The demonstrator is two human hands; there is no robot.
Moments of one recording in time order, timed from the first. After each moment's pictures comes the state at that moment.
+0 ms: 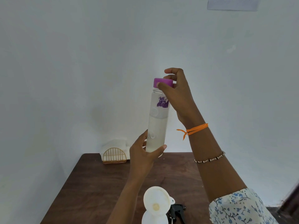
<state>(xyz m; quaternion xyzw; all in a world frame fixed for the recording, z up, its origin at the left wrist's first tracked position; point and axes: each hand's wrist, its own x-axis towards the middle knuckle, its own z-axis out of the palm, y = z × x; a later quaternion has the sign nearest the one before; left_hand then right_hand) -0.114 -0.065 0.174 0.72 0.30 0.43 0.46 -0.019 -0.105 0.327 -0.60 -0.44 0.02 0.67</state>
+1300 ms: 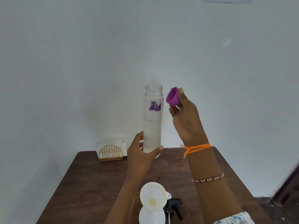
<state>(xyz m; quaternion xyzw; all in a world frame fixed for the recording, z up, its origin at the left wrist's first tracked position) -0.112 -0.065 0.157 0.71 0.28 0.42 0.49 -0.004 -0.128 0.275 -0.39 -0.24 0.25 0.85</state>
